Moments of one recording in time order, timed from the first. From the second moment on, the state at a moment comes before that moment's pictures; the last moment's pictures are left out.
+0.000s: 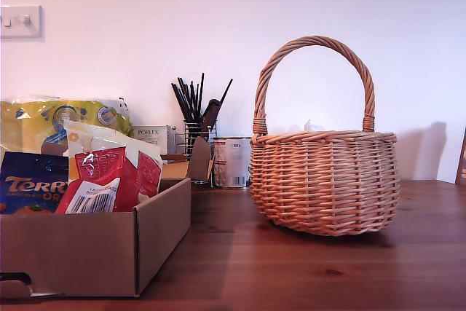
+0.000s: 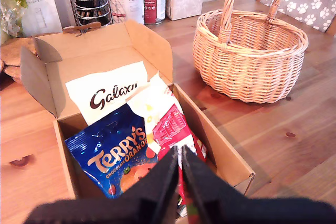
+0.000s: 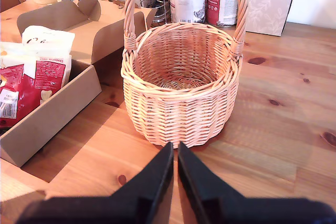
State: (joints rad) left arm -0.30 0.29 0.50 -0.59 0.25 -0.02; right arm 0.41 0.28 0.52 -0.63 -0.02 0.00
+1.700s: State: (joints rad) left arm -0.30 0.97 0.52 -0.08 0.26 0.37; right arm 0.41 0.33 0.52 -0.55 -0.16 -0.03
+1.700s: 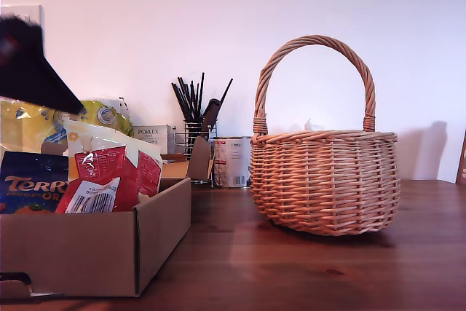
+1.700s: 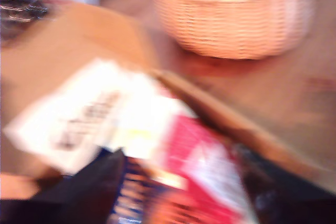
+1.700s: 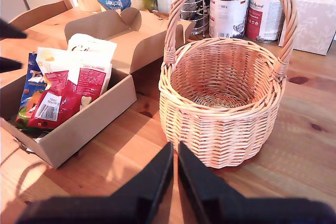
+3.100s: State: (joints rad) left arm -0.39 1.46 0.53 0.19 0.45 0.36; right arm 0.41 0.33 0.52 -0.55 -0.16 -0.03
